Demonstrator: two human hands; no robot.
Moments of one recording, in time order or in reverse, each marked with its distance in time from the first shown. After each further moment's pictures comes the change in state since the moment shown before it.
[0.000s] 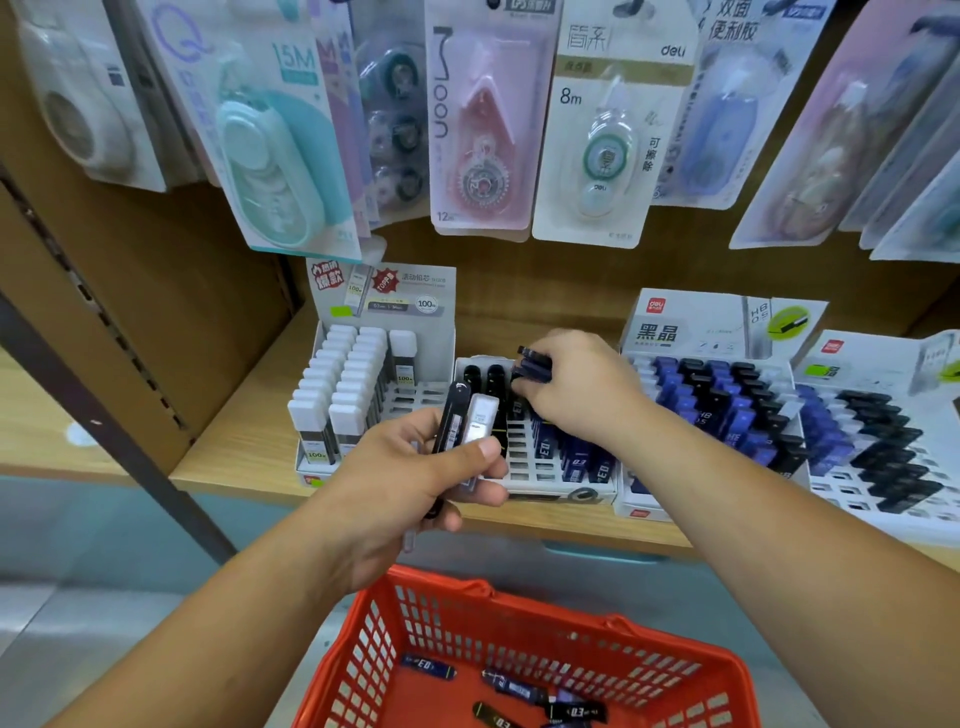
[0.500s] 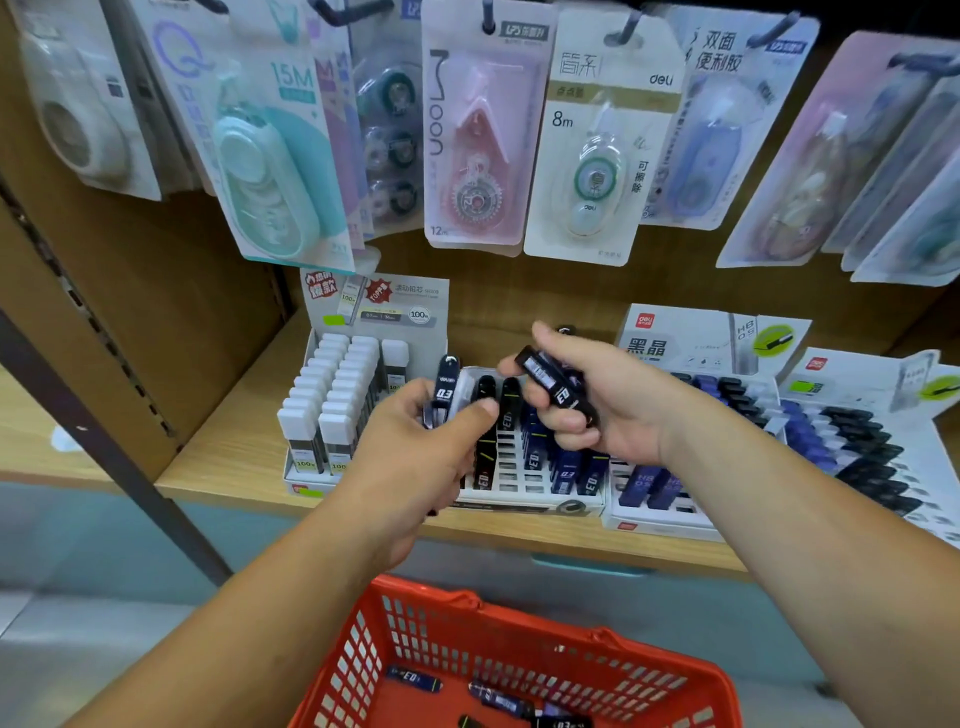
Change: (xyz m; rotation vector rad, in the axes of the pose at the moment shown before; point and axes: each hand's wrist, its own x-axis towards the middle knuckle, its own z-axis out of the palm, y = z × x) left_hand 0.023 0.005 0.021 -0.014 0.188 0.155; right_hand -0.014 0.012 -0.040 1.266 -0.598 0.316
